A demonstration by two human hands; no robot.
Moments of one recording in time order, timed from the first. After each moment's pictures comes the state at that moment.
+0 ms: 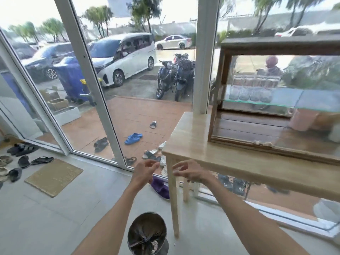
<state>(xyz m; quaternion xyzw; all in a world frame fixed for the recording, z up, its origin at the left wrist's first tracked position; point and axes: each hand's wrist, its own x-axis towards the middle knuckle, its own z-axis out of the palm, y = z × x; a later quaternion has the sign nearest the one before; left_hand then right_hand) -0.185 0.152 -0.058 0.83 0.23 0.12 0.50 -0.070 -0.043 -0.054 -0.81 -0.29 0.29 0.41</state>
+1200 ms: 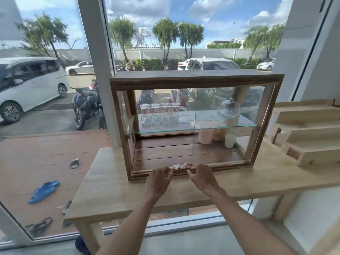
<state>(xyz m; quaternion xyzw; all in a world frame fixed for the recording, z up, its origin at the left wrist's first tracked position) 0.061 -0.114 -0.040 0.93 -0.05 0.17 0.32 0.053 -0.299 -0.016 -0.95 -0.04 -0.14 0.28</state>
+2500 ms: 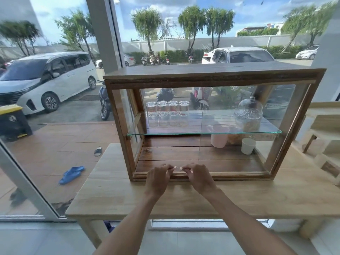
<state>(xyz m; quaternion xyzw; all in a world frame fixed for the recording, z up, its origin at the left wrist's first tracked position) 0.096 -0.121 -0.042 0.94 -0.06 0.26 0.23 0.118 -0.296 -0.037 -0.92 -0.17 -0.15 0.32</state>
